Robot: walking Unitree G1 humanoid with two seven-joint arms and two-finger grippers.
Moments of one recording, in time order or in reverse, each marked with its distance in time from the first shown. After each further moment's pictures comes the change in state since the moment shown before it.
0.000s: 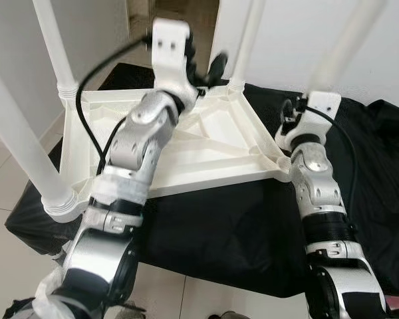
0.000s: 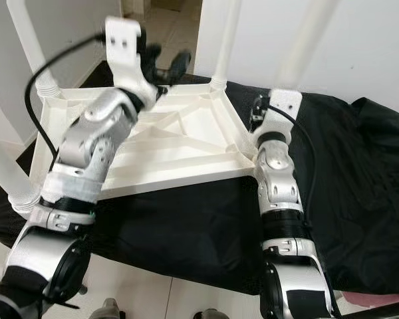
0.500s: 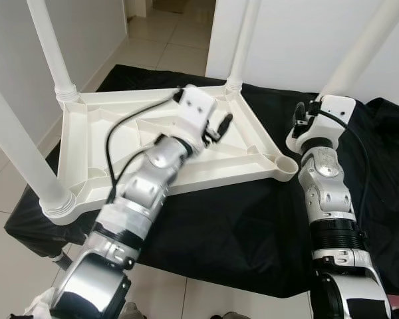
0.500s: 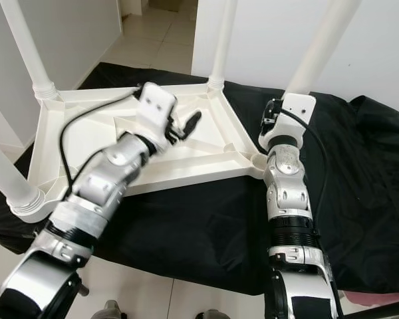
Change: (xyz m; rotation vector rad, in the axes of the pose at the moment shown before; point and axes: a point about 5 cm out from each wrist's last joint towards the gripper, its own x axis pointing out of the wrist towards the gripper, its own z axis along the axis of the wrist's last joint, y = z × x) left arm -0.027 -0.043 -0.079 0.182 0.218 -0.270; right arm -0.005 -0.015 0.004 -0.017 -0.016 -0.039
